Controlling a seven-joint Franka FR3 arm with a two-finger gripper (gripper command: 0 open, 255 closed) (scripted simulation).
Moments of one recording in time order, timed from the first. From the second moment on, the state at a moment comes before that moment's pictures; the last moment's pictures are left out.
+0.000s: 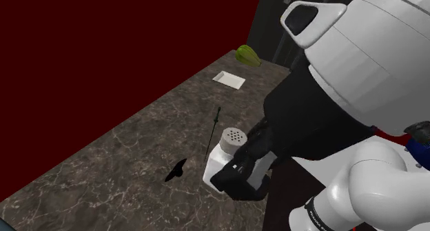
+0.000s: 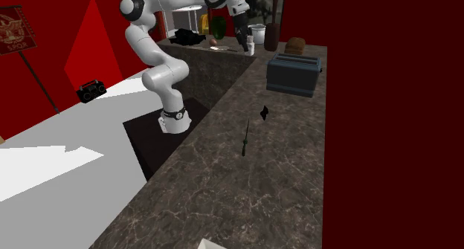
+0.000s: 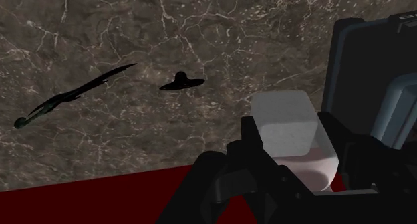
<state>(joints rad) 0.22 -0.91 0.72 -2.31 0.44 1.88 0.38</state>
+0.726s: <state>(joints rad) 0.04 -0.75 1.07 -1.97 0.45 1.85 0.64</state>
